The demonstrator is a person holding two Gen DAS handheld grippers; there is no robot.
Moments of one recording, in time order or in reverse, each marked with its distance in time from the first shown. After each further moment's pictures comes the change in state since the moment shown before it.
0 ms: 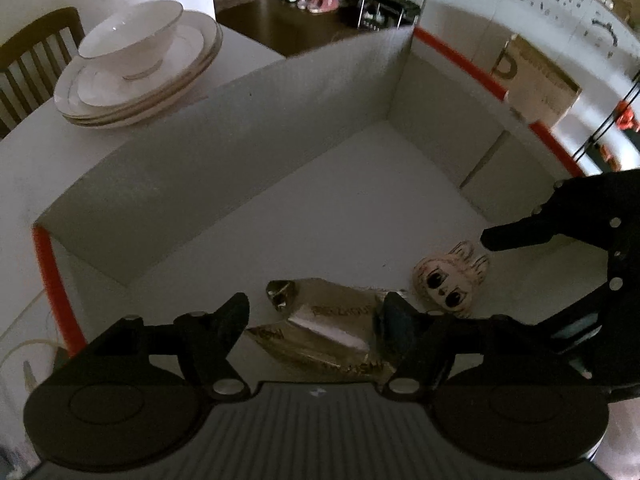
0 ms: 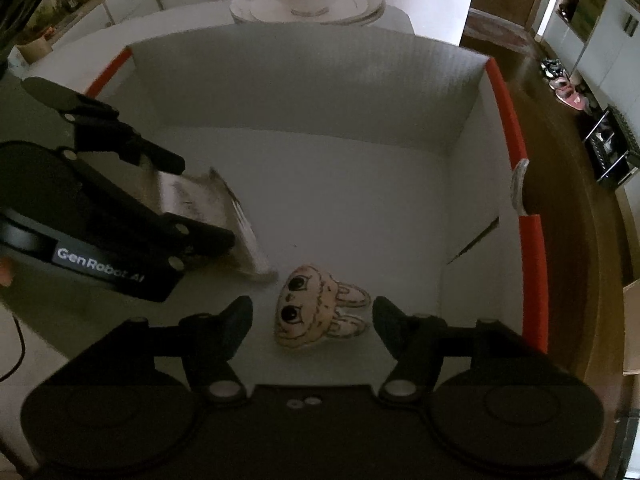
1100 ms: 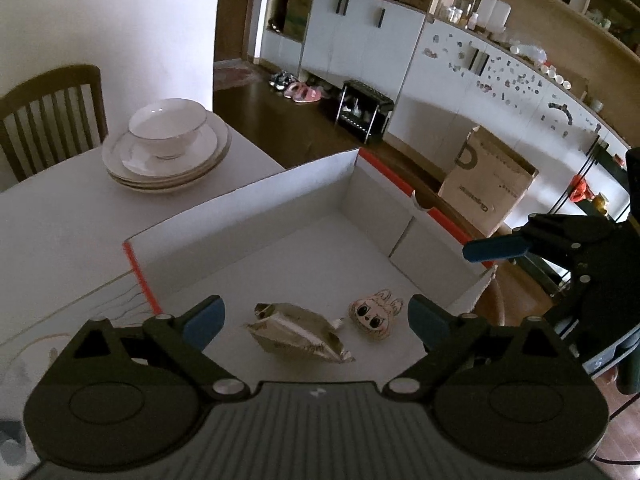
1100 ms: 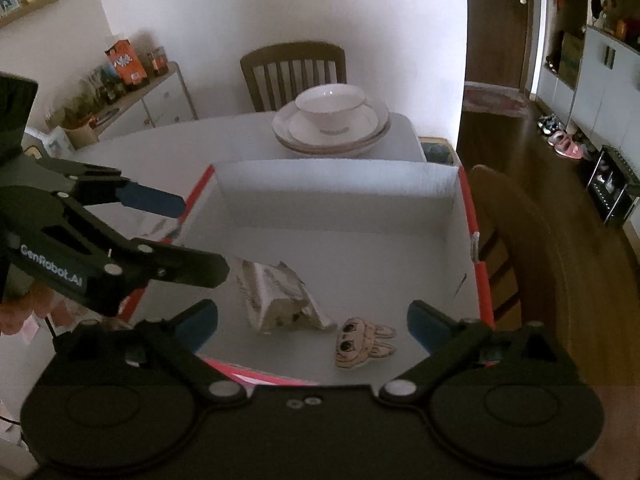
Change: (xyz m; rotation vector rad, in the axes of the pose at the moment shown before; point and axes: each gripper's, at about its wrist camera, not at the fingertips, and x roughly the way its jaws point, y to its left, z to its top) left arm -0.116 0.001 -0.042 -0.048 -0.286 -0.091; right arm -0.106 0.022 -0.017 0.053 -0.301 0.078
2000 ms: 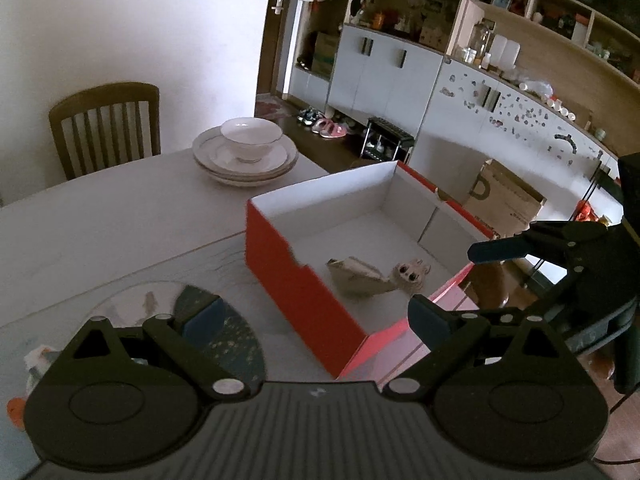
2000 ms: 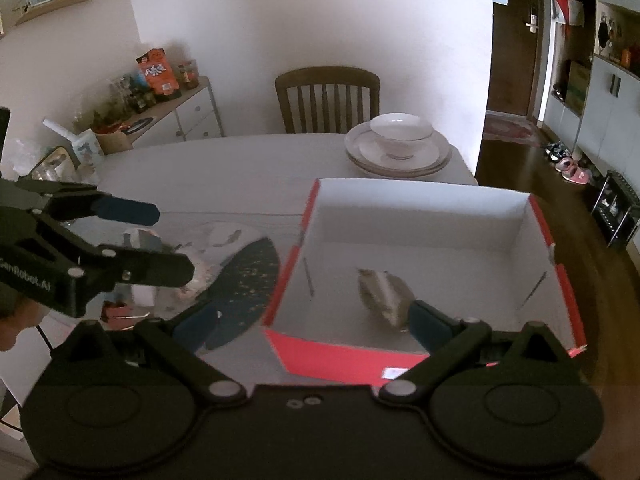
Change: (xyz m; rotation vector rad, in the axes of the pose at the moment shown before) left arm -0.124 0.062 -0.087 -0.029 -0.128 0.053; right arm -0.013 0.124 -0.012 -0.027 -0.074 -0.006
